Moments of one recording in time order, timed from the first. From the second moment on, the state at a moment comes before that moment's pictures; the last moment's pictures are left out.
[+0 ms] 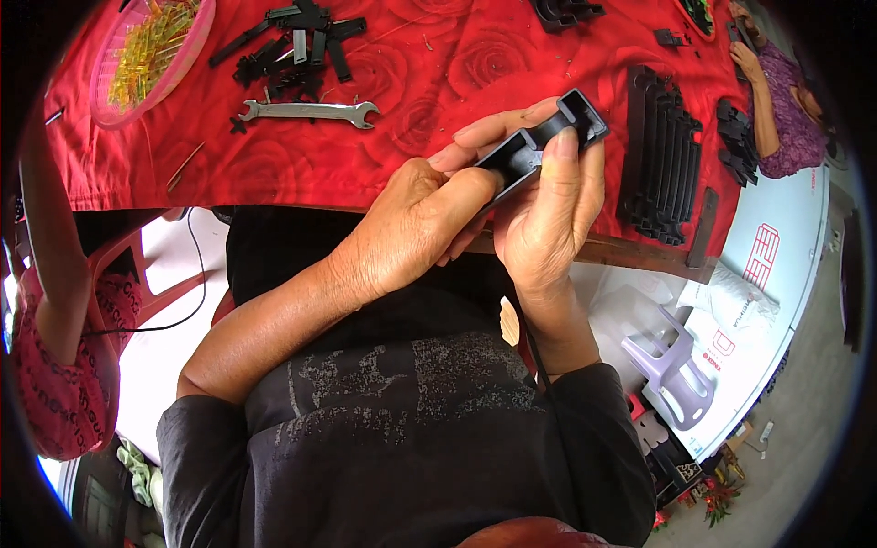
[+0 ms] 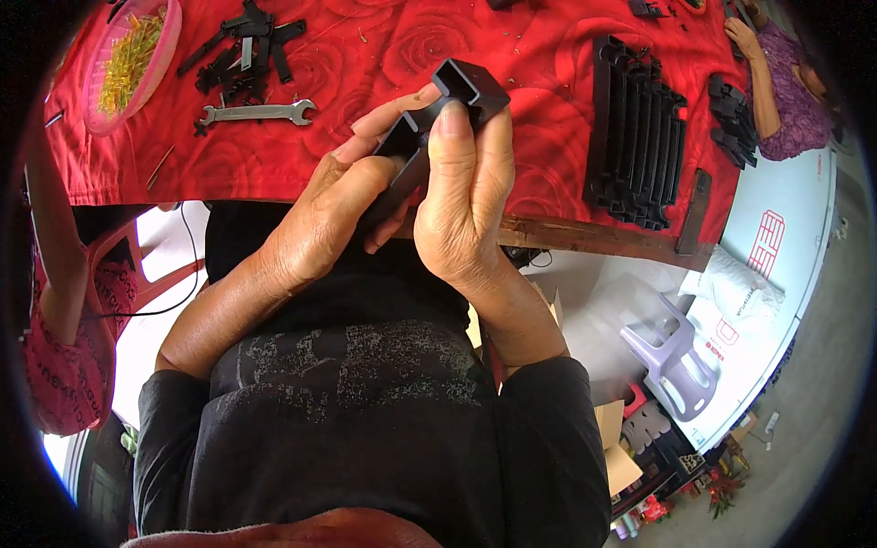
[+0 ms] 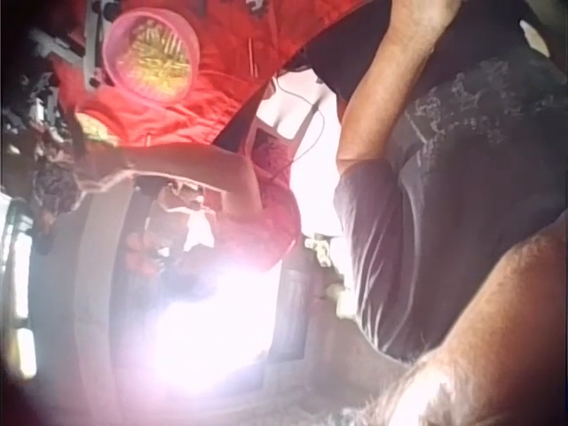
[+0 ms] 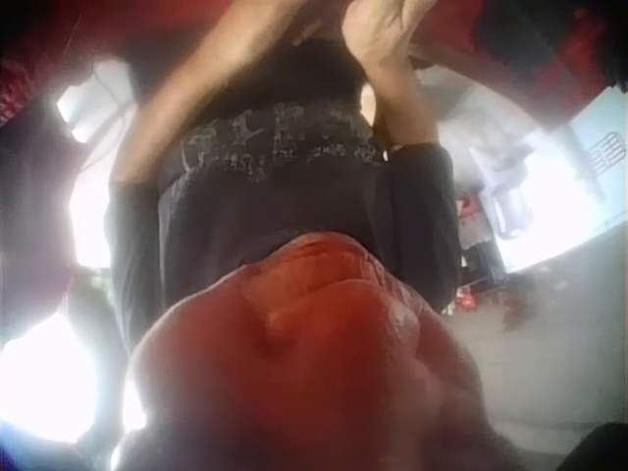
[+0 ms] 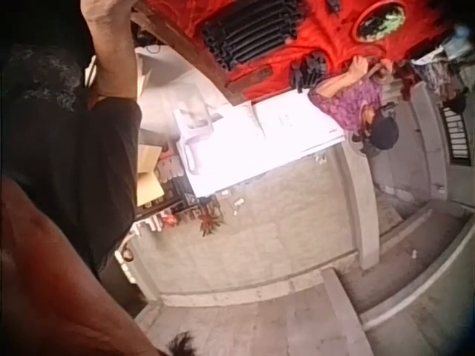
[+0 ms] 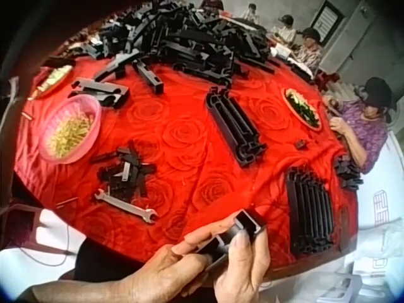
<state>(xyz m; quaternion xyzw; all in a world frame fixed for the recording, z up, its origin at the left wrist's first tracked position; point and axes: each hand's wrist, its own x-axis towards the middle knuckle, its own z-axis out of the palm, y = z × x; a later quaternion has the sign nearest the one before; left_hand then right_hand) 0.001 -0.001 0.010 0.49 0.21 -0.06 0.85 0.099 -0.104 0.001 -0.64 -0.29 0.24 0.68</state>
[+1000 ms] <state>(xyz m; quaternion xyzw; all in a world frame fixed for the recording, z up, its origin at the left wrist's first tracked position) -0.015 -0.006 0.007 0.49 0.17 -0.03 0.85 0.099 -0.104 0.011 -0.54 -0.21 0.31 0.76</state>
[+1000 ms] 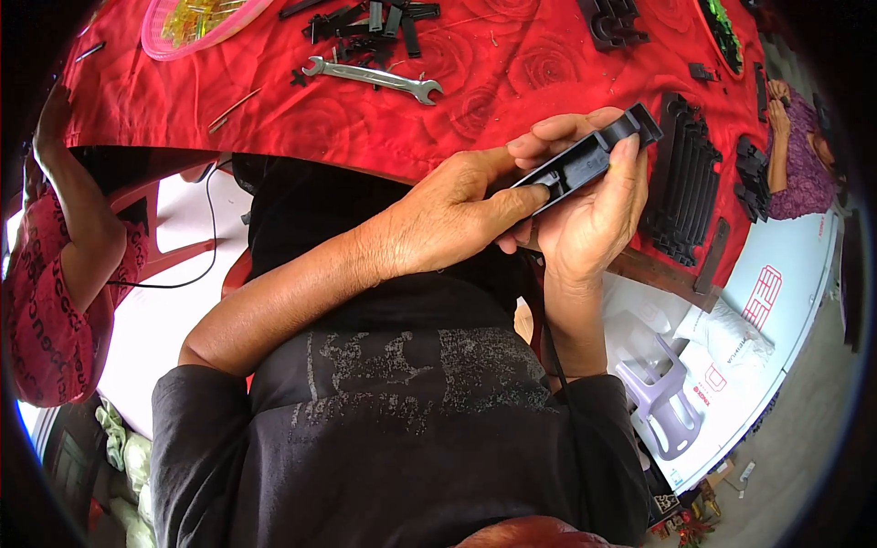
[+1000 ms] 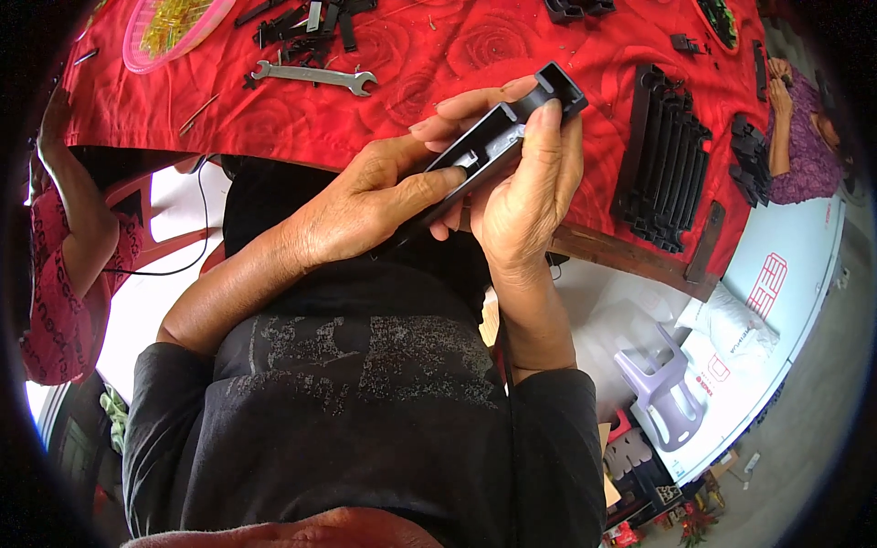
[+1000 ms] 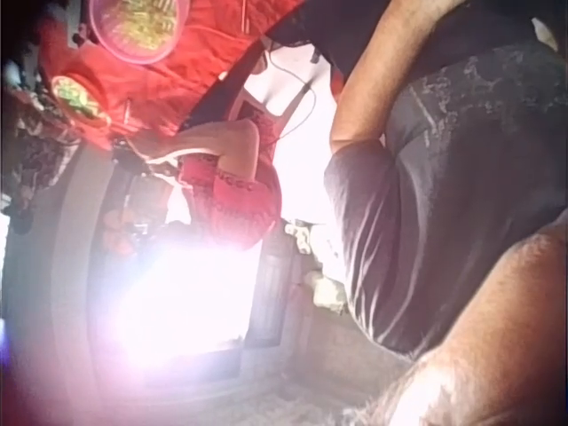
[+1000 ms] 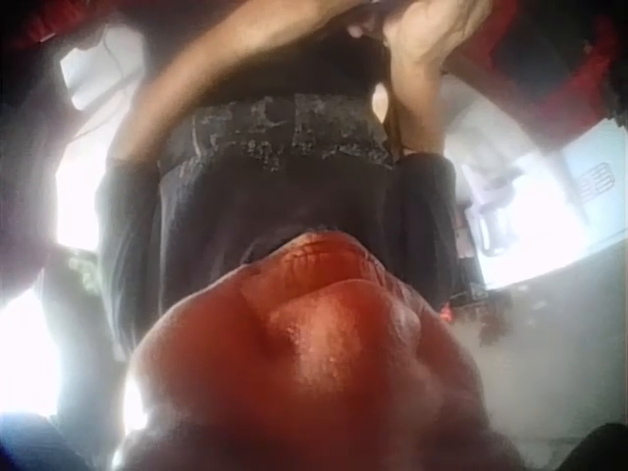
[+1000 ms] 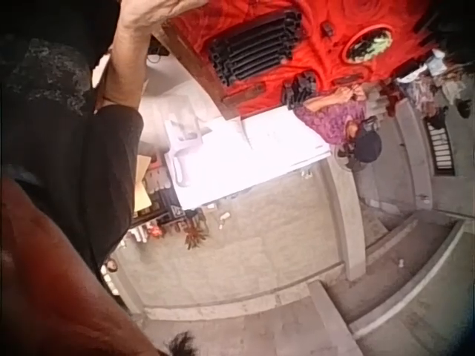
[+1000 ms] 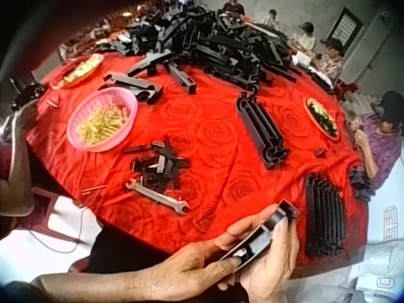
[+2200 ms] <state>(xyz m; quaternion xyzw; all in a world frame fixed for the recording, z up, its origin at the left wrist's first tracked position) -0.012 0.005 0.011 0.78 0.15 0.21 0.57 0.113 -0.100 0.009 -0.59 -0.16 0.26 0.74</state>
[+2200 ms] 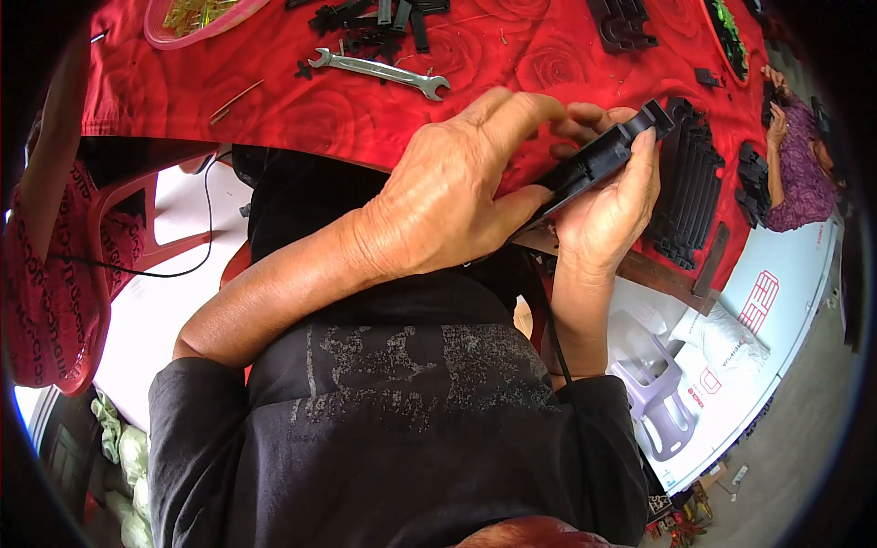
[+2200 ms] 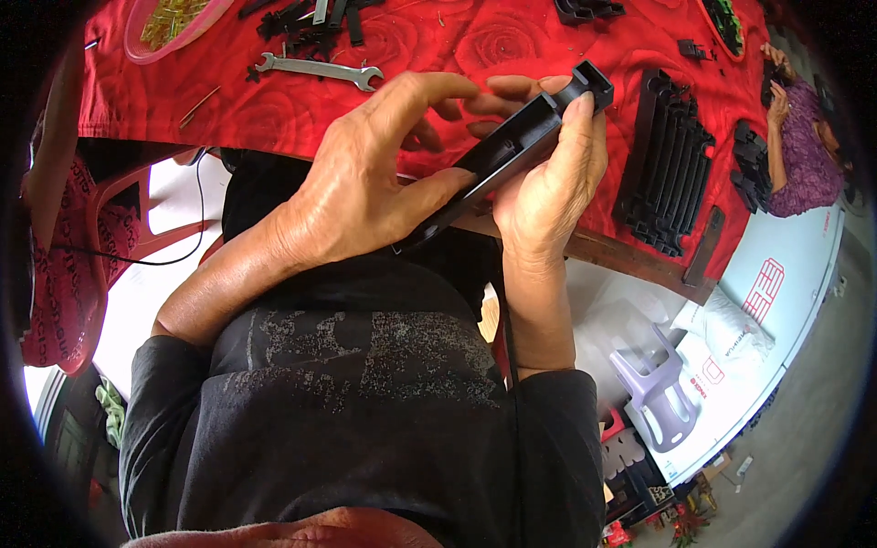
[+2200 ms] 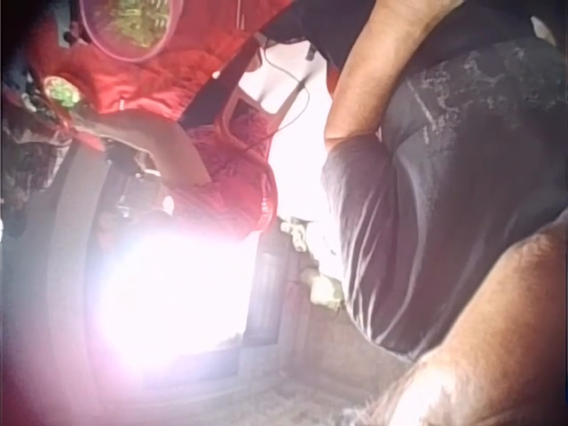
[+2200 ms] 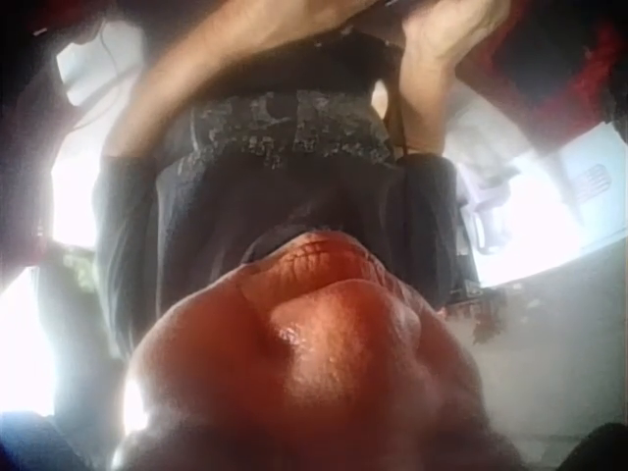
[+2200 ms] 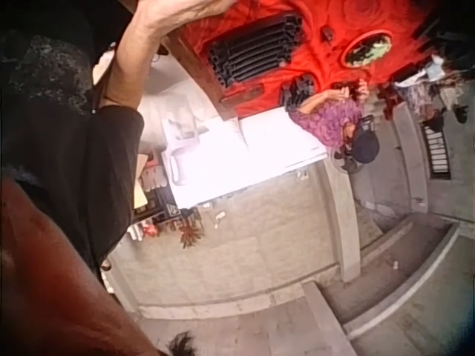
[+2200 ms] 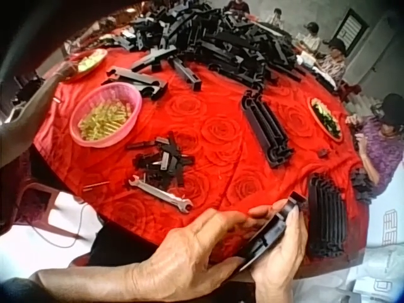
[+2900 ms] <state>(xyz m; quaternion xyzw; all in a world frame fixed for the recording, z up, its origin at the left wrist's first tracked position) -0.011 0.002 0.011 0.88 0.06 0.18 0.44 0.121 -0.101 -0.003 -0.60 -0.19 0.26 0.73</state>
